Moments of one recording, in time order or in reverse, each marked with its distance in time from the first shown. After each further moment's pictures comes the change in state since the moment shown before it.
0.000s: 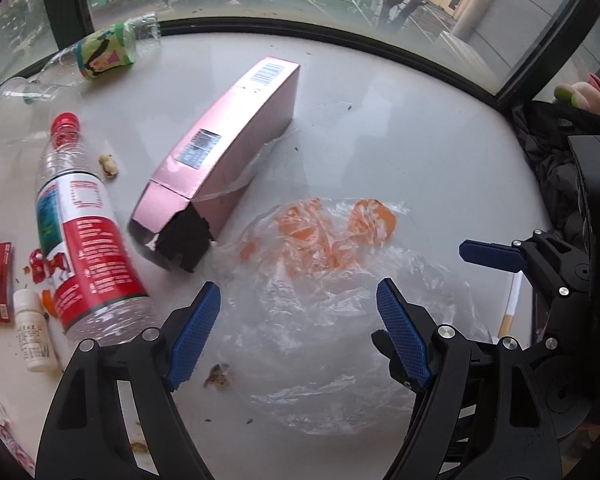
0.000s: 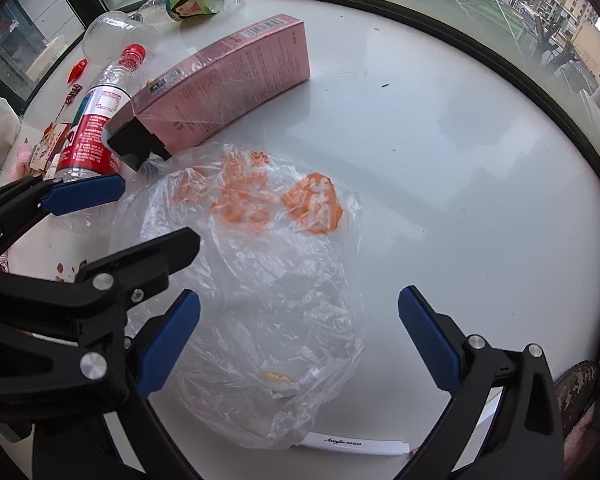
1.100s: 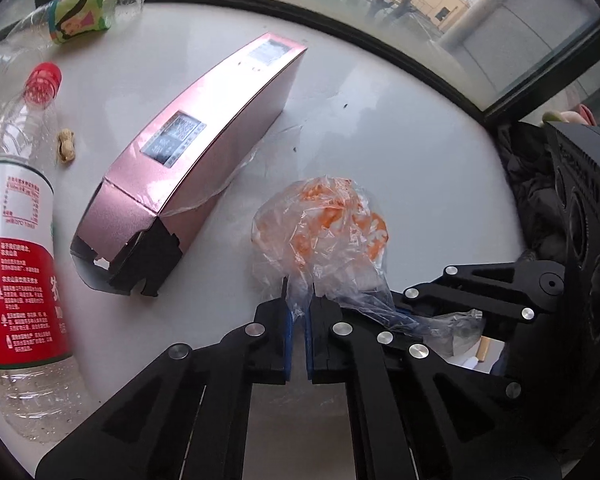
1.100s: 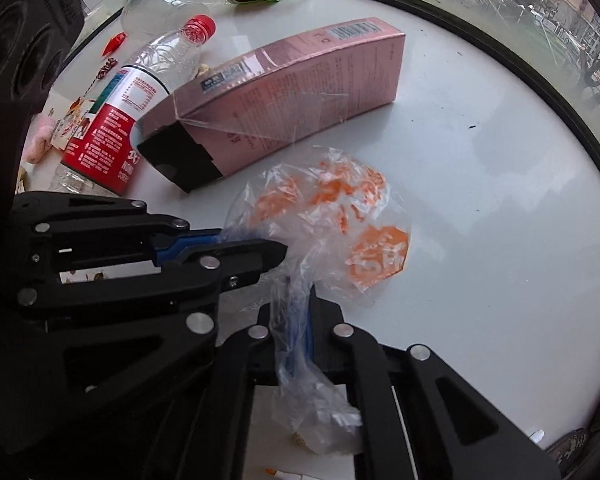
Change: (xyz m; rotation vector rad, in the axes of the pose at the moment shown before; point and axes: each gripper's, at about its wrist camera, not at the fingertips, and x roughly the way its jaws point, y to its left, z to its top) left arm 0.022 0.023 0.008 -0.050 0.002 -0.166; right arm 0.014 0.032 0.029 -0.141 -0.034 0.082
